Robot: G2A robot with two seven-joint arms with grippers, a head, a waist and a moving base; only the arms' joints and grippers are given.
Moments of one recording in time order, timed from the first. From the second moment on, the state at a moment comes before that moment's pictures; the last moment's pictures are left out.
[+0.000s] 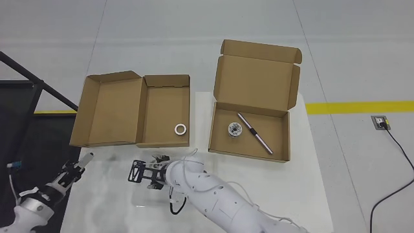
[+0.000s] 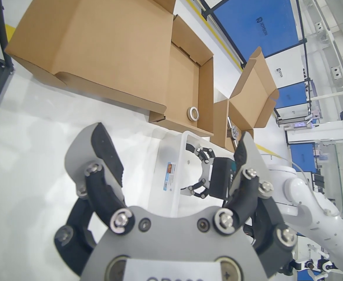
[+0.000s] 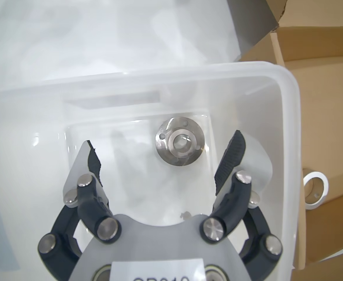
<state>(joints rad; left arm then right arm) 1.62 -1.06 -2.02 -1.76 0.16 -0.25 -0.59 -0.42 -1.97 0.47 -0.39 -1.44 -0.42 0.25</state>
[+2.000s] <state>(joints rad) 1.69 -1.03 -1.83 -1.79 0.23 -0.33 -0.75 -0.41 -2.00 0.53 -0.28 -1.47 -0.34 0.17</state>
